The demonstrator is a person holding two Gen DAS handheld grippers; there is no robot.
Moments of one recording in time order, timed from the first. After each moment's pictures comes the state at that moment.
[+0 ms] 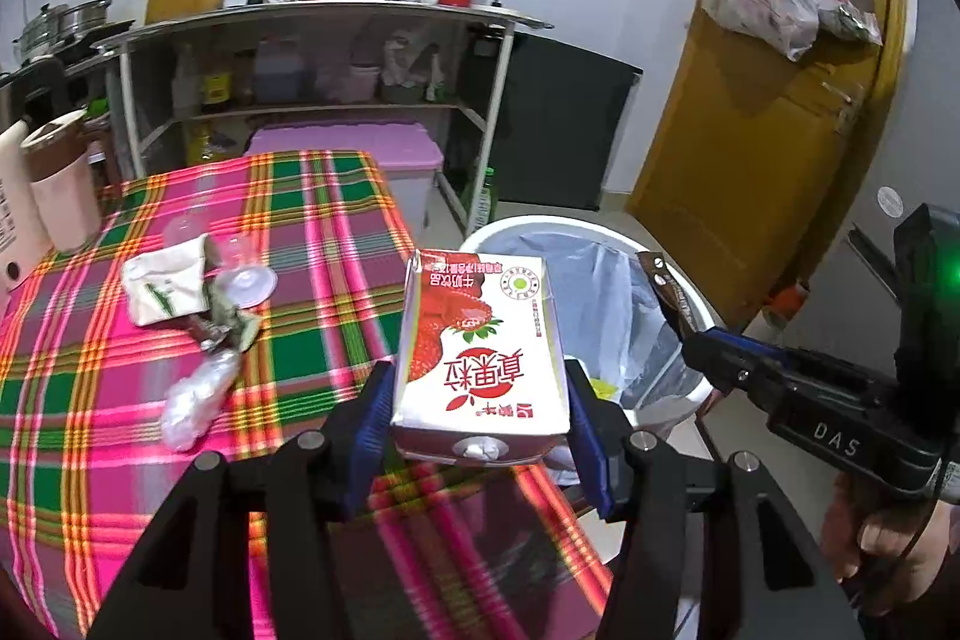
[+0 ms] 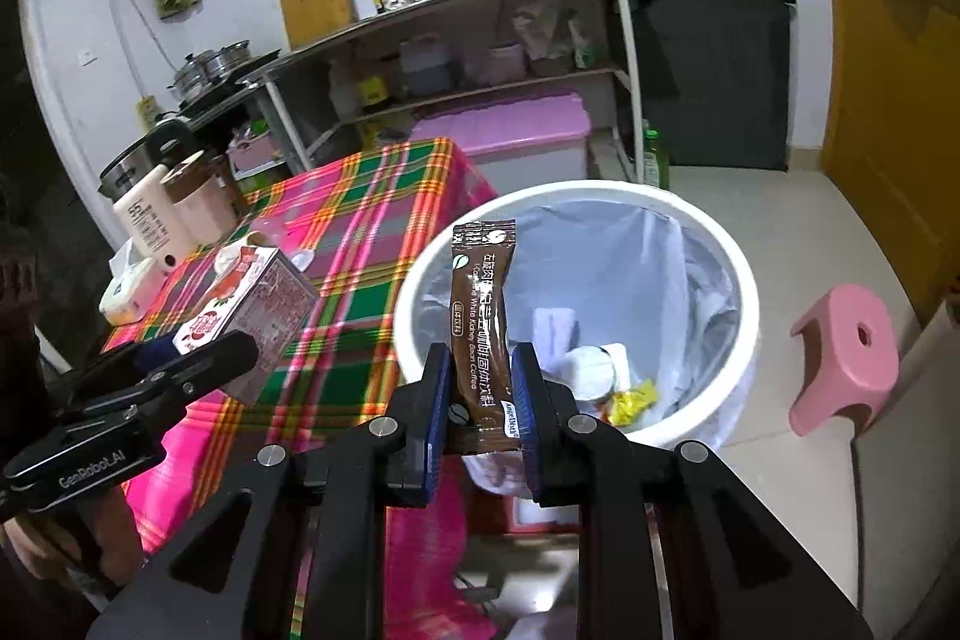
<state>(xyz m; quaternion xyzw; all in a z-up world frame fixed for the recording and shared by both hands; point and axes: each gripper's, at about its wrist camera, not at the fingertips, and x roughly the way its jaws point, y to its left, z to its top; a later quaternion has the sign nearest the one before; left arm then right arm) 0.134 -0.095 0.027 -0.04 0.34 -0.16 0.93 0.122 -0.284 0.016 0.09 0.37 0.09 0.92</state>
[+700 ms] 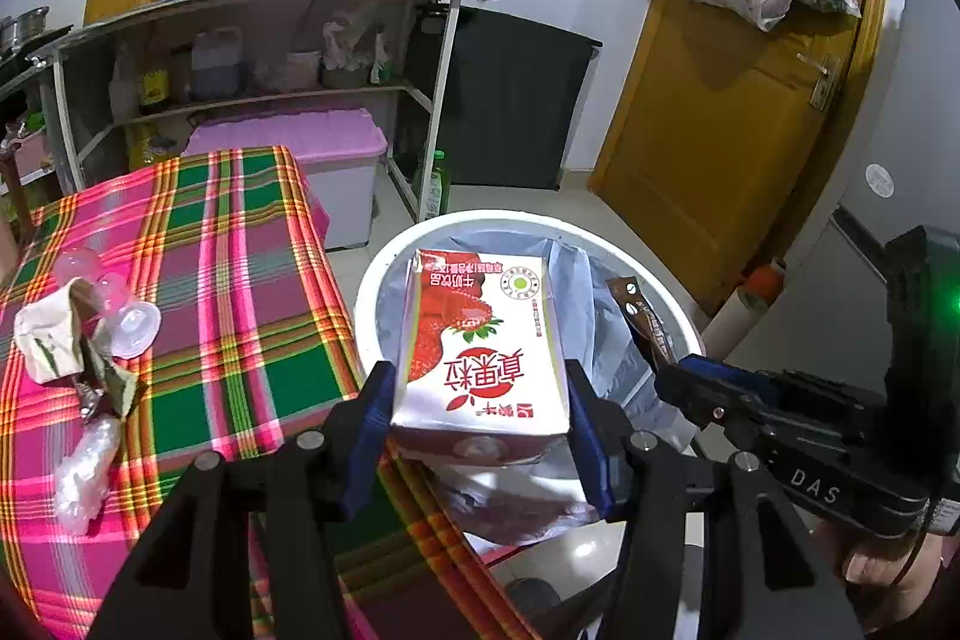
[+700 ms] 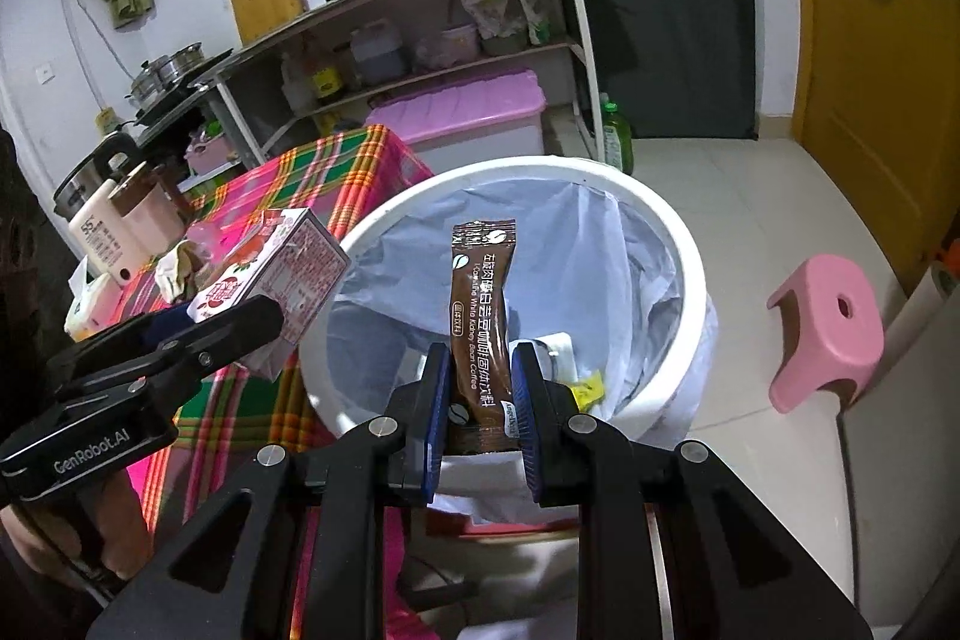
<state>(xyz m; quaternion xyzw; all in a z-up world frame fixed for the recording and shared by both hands) 0.179 -0.144 0.013 -0.03 0.36 -0.21 0.91 0.146 -0.321 -0.005 0.10 0.40 0.05 0.91</state>
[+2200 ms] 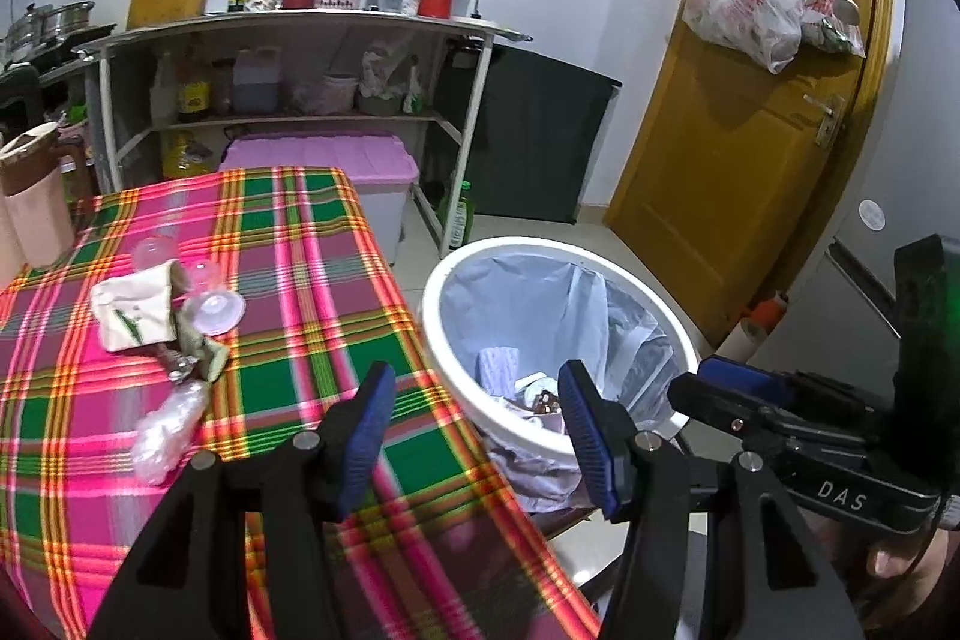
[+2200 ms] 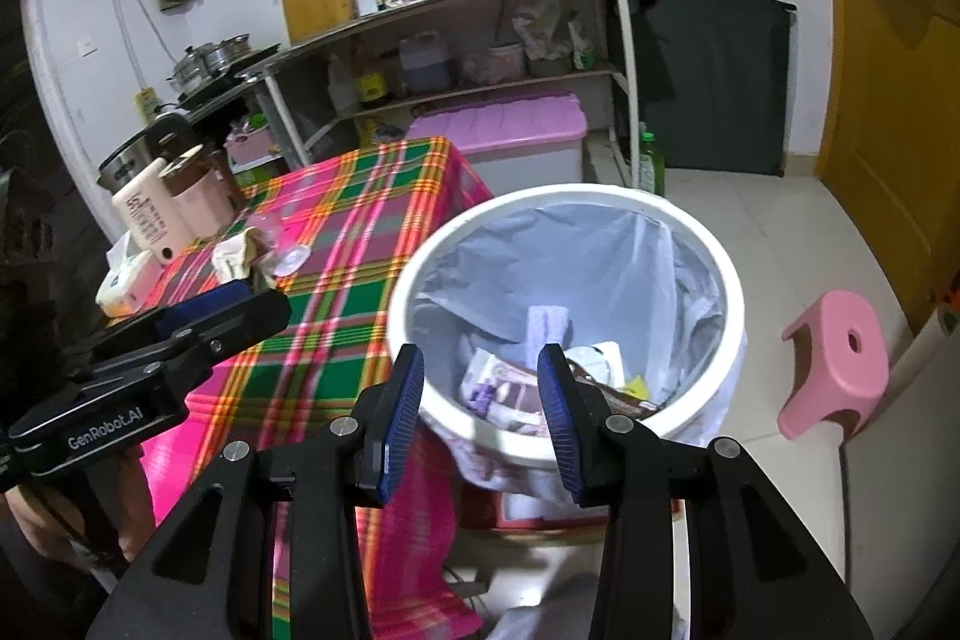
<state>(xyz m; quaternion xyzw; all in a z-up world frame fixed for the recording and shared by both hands) 0.141 -0.096 0.034 -0.05 0.33 -0.18 0.93 0.117 -0.282 0.024 0.07 0.37 0.09 0.92</state>
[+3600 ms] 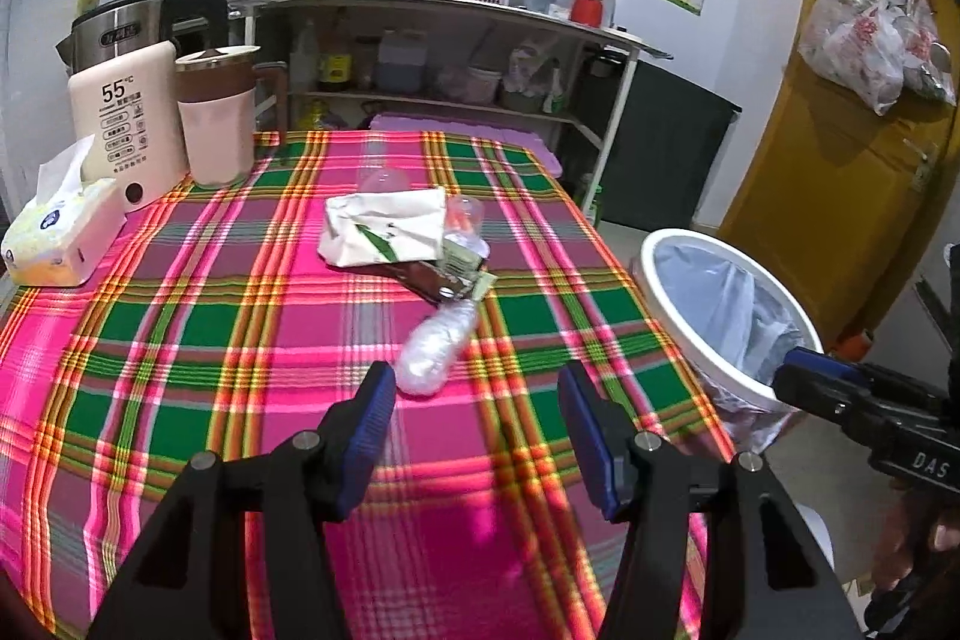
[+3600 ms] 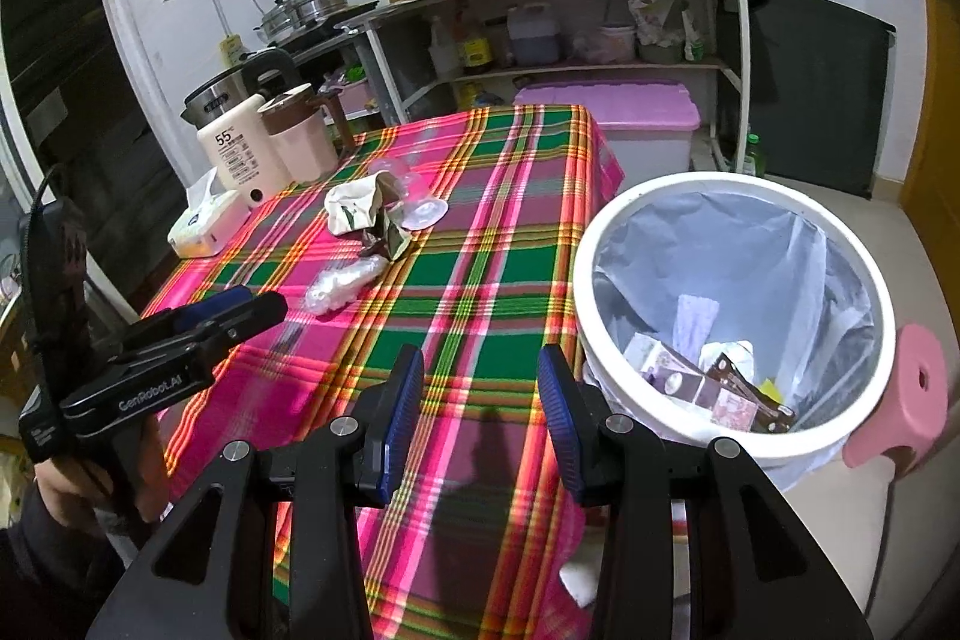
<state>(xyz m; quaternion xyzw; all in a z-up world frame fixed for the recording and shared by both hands) 0.113 0.021 0.003 -0.08 0.34 -0.05 0.94 0.118 -0.201 0.012 0.05 0.39 0.20 0.90</state>
